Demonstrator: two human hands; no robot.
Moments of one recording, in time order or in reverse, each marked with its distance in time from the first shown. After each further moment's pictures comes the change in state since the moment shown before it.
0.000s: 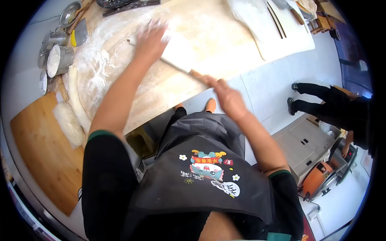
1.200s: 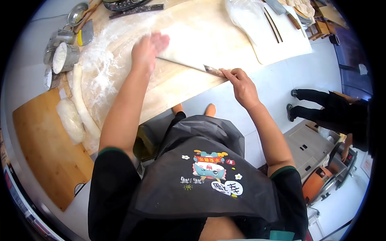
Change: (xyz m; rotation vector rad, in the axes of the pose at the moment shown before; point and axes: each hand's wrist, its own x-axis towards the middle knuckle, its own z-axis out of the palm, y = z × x) left_hand -0.012 0.030 -0.047 -1.764 0.092 -0.809; right_hand 0.010 0.051 -0.040 -0.101 0.219 -0.117
